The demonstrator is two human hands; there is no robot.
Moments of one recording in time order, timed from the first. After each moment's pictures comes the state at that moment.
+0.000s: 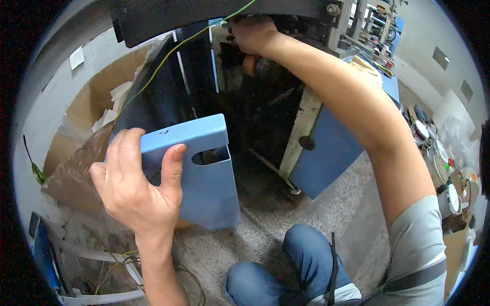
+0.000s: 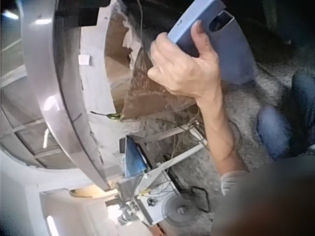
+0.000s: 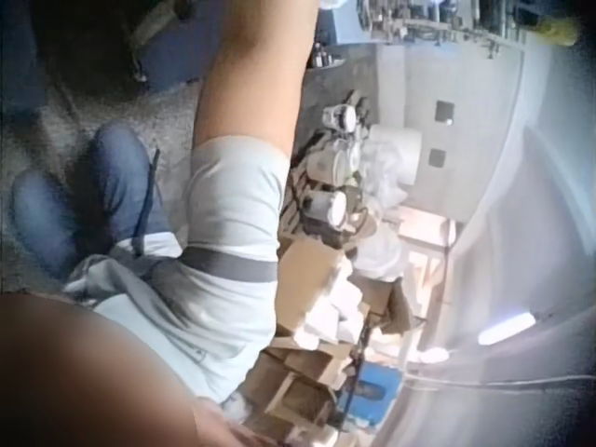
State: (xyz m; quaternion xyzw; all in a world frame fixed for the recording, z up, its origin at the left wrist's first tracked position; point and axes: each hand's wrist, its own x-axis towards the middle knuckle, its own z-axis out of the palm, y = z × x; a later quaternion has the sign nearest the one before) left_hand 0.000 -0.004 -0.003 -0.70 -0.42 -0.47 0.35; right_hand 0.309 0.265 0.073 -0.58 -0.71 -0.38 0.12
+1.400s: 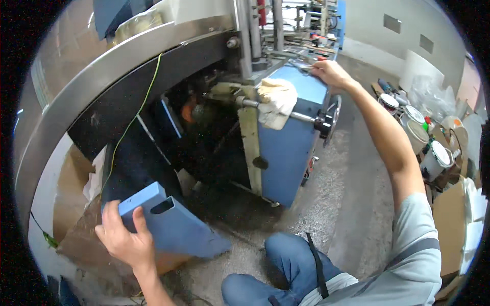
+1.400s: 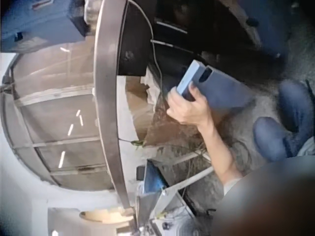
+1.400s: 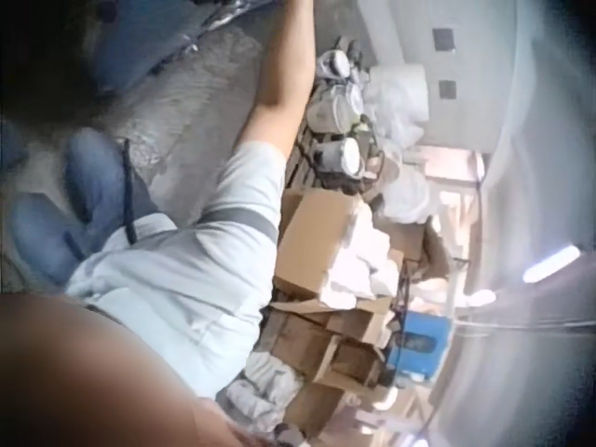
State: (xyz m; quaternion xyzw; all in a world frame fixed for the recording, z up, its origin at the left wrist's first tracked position) left_hand -0.003 -0.007 -0.004 -0.70 -0.45 -0.44 0.35; right_hand 0.648 0.001 0.081 -0.72 -0.63 -0.17 0.23
